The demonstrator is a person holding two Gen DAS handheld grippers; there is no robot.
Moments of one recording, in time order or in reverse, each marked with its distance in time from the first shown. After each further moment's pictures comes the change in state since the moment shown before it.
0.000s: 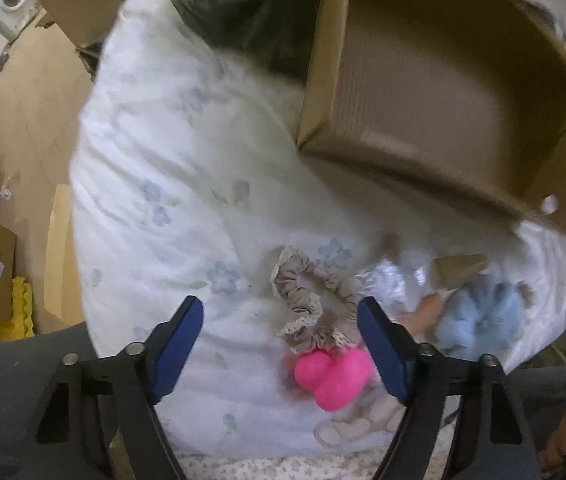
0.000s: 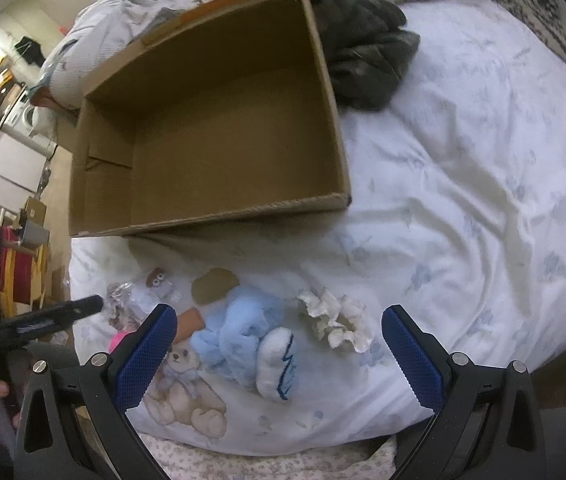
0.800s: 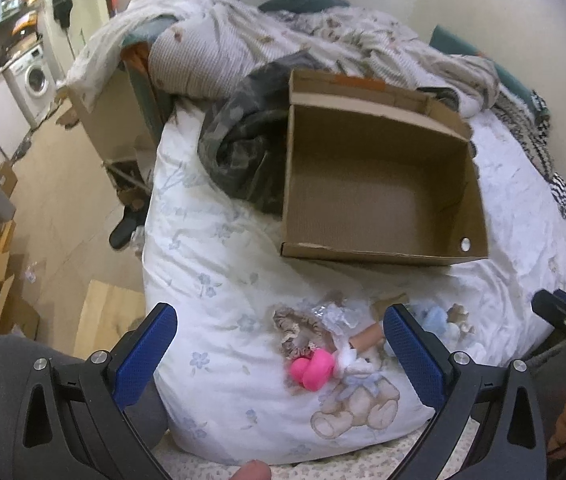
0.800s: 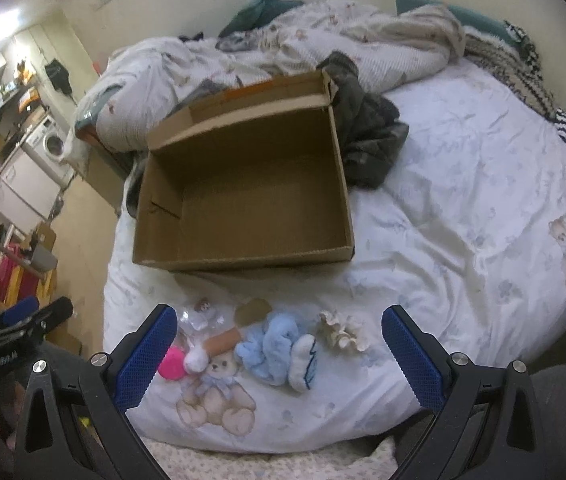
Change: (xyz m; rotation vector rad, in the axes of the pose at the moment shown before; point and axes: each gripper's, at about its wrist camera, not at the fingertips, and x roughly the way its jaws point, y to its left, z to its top) left arm -0.153 -0.012 -0.069 0.074 -0.476 0.008; right arm -0.093 0.031 -0.026 -0.062 -0.240 -0.002
